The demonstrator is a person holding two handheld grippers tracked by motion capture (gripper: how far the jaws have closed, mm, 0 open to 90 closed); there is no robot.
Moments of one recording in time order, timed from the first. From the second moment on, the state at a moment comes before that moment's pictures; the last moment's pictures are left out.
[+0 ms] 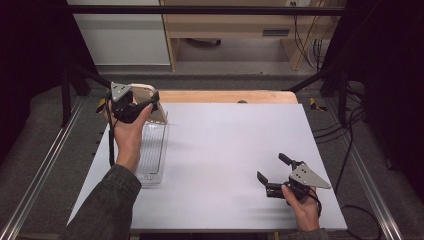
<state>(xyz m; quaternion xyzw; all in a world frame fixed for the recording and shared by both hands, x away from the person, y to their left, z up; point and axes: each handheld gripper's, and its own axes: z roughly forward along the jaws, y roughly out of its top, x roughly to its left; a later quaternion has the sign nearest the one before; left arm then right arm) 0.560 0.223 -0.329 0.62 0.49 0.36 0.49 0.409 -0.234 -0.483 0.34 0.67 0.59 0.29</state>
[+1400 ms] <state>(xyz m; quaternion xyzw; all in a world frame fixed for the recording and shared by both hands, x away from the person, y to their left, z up) 0.591 0.222 -0.369 0.63 0.51 0.40 0.43 0.409 -0.230 -0.486 0.34 0.69 0.58 0.29</state>
